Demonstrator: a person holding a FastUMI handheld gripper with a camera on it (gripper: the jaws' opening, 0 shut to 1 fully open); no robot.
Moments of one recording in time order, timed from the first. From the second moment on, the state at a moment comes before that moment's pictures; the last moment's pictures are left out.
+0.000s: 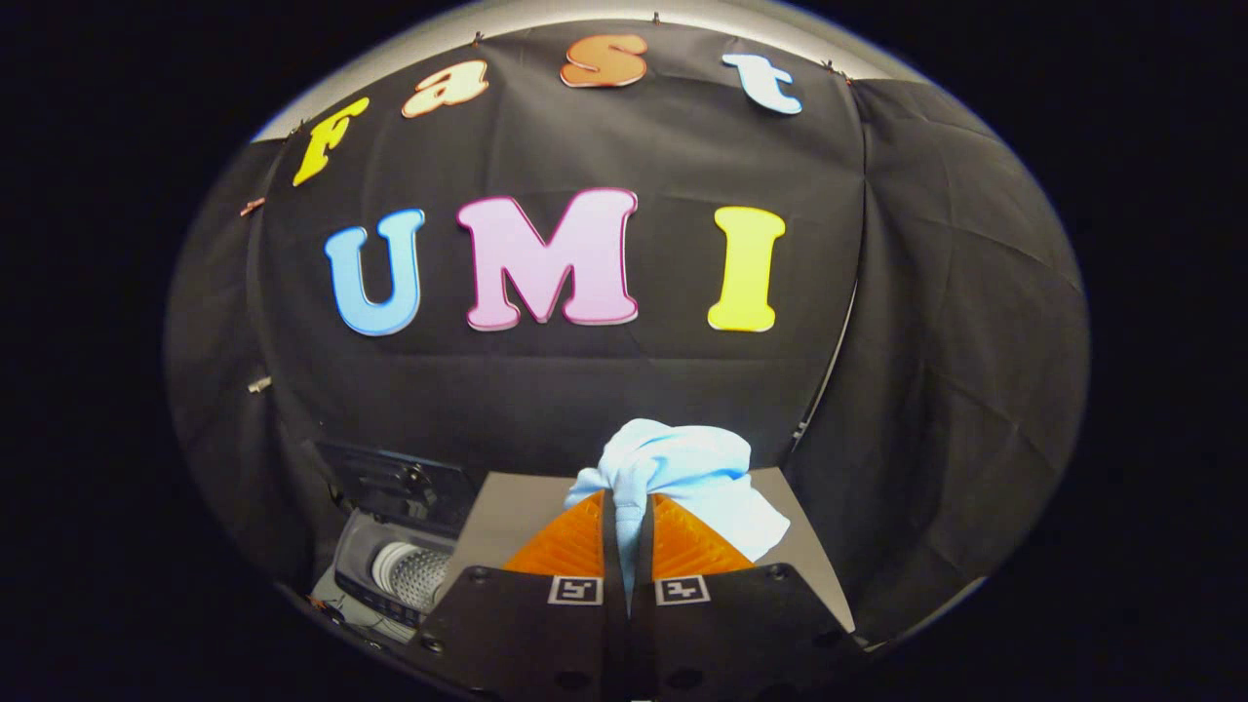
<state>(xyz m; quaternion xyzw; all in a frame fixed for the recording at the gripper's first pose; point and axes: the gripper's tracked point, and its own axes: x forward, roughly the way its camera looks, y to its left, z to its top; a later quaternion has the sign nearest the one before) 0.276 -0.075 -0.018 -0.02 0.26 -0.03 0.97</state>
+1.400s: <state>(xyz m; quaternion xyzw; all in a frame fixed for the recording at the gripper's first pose) 0.290 0.321 -0.141 0.01 0.28 0.35 0.89</state>
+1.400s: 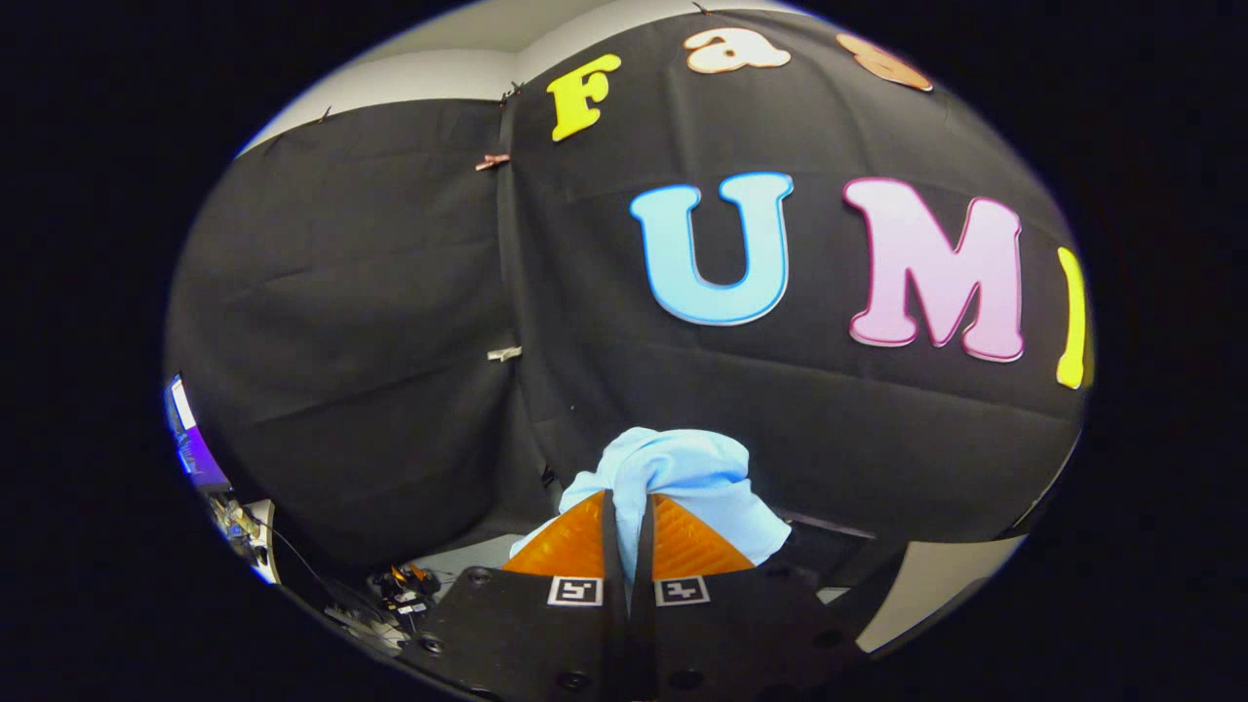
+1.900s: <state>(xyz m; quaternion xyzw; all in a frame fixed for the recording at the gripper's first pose) 0.279 0.340 -0.294 -0.05 0.37 0.38 0.85</state>
